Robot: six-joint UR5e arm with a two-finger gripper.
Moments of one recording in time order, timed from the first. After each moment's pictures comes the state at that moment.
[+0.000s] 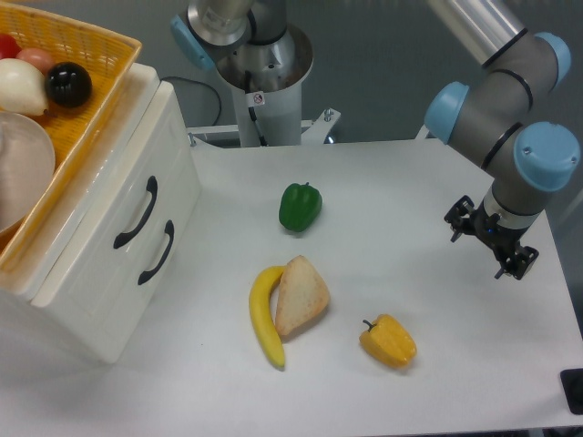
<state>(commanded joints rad) 2.81 -2.12 -1.38 -1.20 1.55 1.60</state>
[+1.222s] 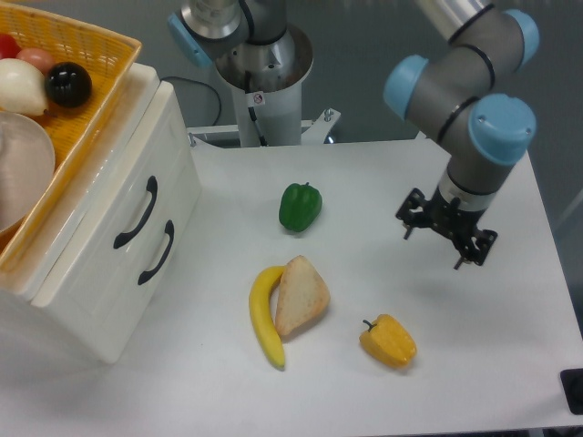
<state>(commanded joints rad) 2.71 -1.90 -1.49 -1.37 1.31 1.12</state>
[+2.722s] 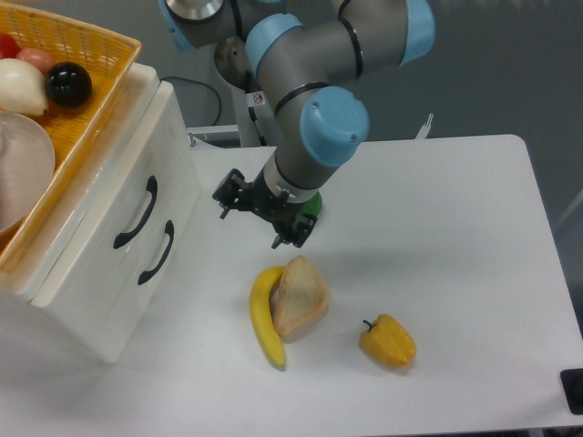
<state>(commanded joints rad) 2.41 -1.82 -1.53 -1.60 1.21 0.82</state>
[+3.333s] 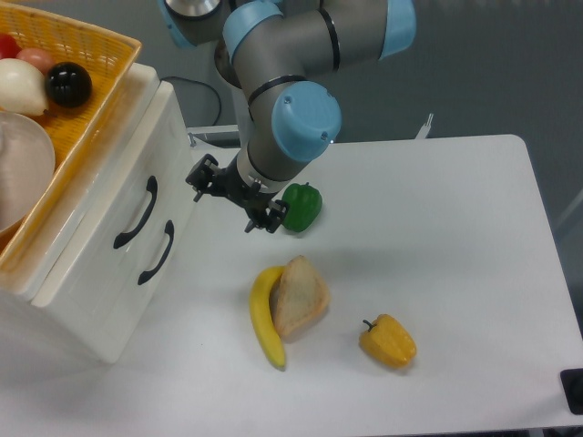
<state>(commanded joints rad) 2.39 -1.80 -1.53 -1.64 1.13 0.77</state>
